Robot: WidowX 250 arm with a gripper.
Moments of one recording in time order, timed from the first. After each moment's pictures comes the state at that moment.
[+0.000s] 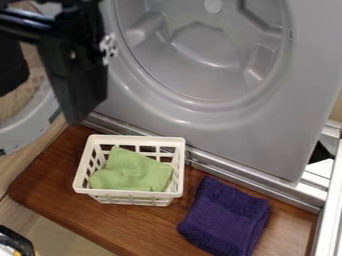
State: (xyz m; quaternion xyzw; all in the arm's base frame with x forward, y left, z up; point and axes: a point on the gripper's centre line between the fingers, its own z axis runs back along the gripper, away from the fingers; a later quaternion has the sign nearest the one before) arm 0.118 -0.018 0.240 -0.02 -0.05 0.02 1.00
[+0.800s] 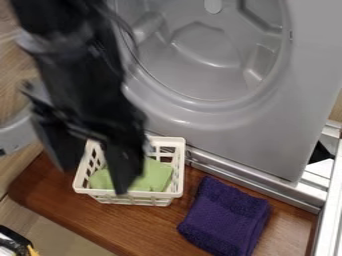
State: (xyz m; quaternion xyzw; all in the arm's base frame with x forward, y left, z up) arm 0.140 -0.025 0.144 -0.05 0.00 -0.01 1.00
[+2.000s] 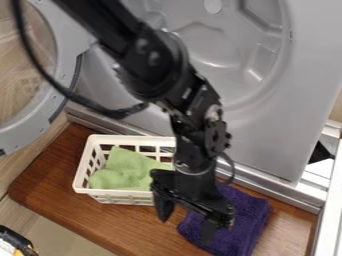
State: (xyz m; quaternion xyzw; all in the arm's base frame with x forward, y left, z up) arm 0.216 -0.070 -0.010 -0.01 0.00 -0.03 1.00
